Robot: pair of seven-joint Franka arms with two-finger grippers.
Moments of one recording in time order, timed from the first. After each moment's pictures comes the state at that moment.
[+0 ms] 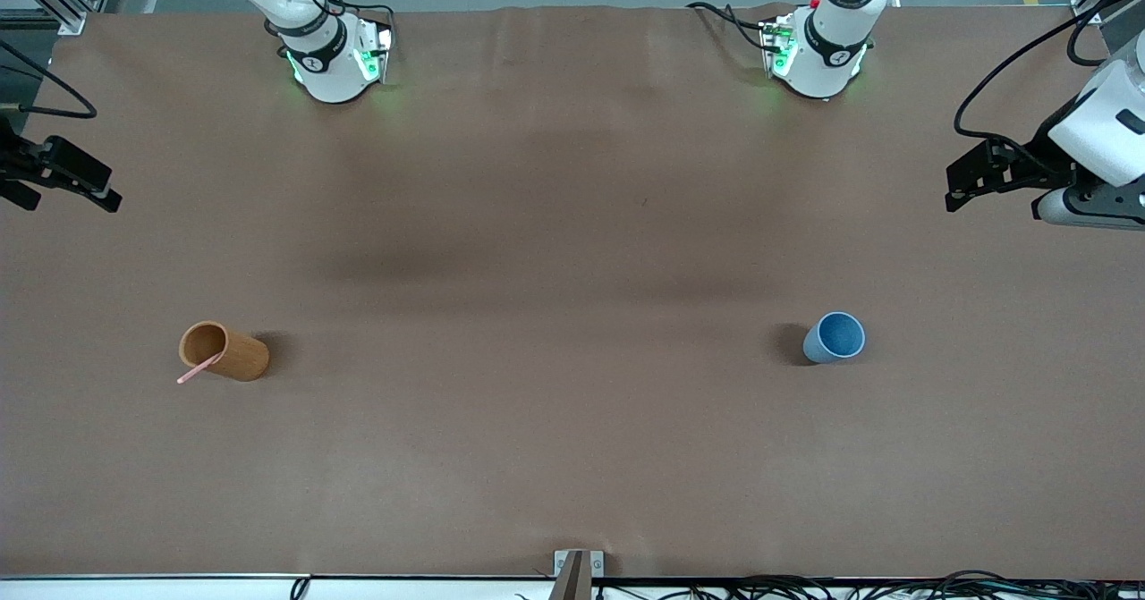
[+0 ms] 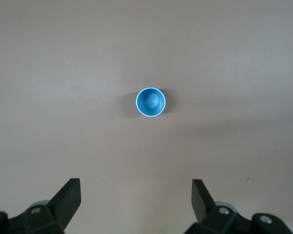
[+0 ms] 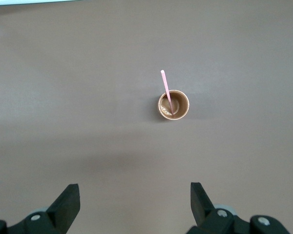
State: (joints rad) left arm -0.12 0.08 -0.01 -1.43 0.00 1.53 -0.01; right arm -0.04 -0.01 -0.01 -1.53 0.02 1.59 -0.01
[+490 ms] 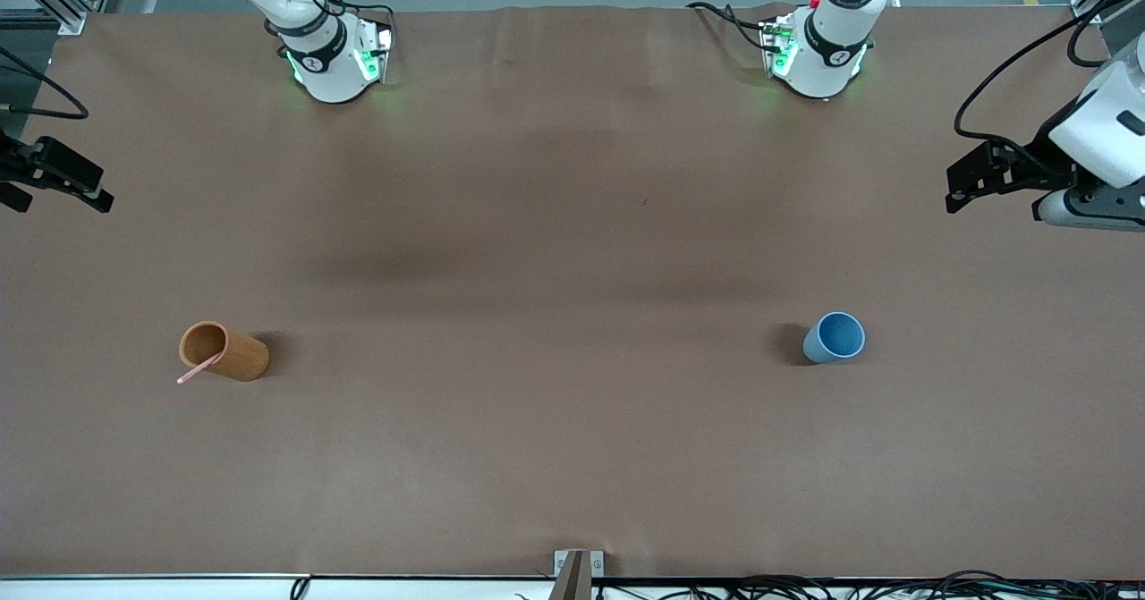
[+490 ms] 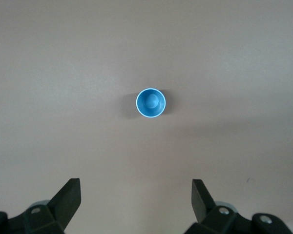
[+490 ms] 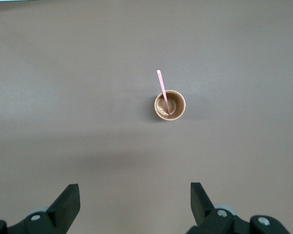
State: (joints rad) left arm -0.12 0.09 -0.01 -1.43 0.00 1.54 -0.01; right arm -0.04 -0.01 -0.02 -1.53 0.02 1.59 -0.03
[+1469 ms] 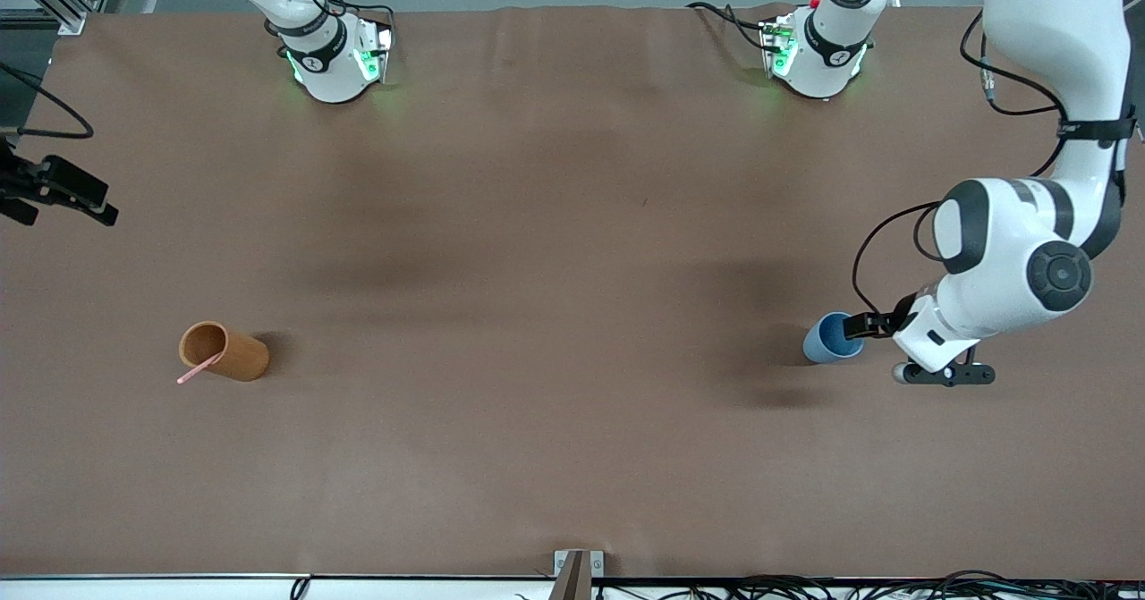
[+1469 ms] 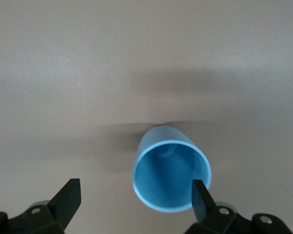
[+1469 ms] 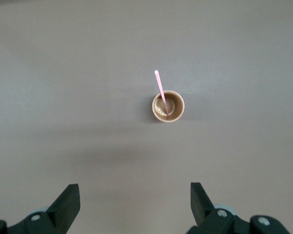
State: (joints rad) left arm -0.07 0.44 0.00 -1.79 -0.07 2.18 -0.01; right arm -0.04 0.06 -0.03 -1.50 0.02 1.61 -0.04
